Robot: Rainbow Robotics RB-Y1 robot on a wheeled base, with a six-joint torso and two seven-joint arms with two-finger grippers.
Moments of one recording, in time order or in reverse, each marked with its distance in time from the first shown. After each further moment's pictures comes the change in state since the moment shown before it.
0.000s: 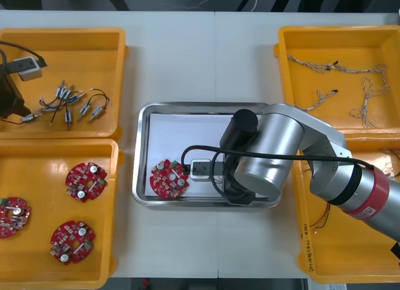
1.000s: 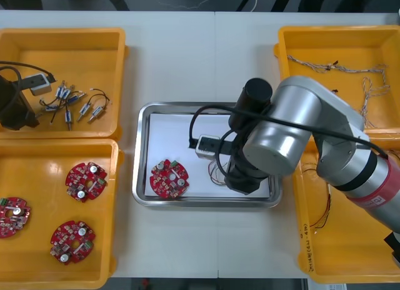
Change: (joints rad) right arm -0.009 0.021 -0.156 -0.074 -0.054 0.180 -0.194; left arm -0.015 0.000 -0.173 0.136 0.056 -0.193 0.000
